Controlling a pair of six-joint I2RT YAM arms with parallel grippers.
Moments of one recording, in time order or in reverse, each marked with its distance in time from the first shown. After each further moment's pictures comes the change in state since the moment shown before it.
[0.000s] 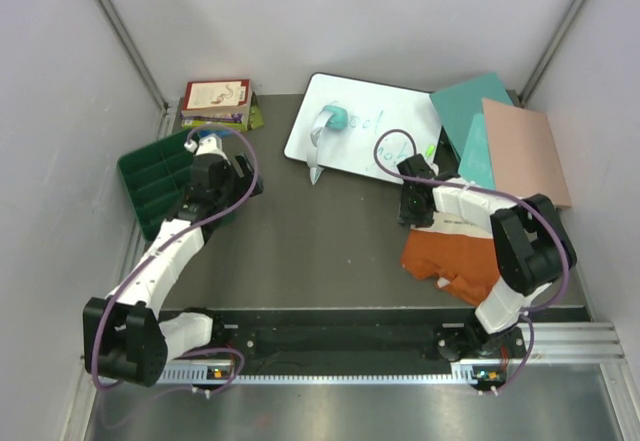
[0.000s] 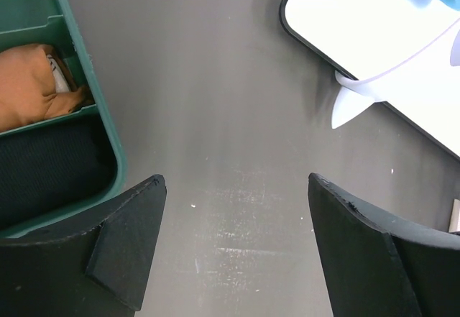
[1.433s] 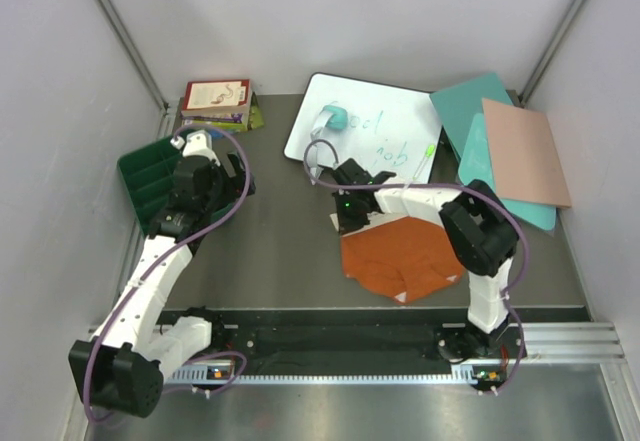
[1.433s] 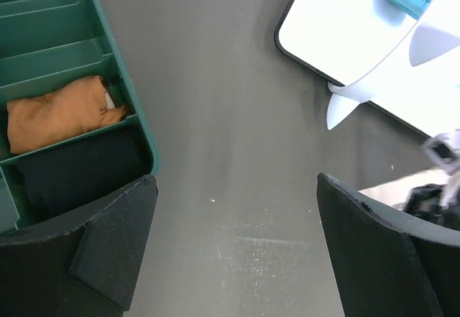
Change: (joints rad) left arm 0.000 -0.167 0.057 -0.135 -0.040 0.105; right arm 0.313 0.248 0.288 0.032 -0.253 -0.002
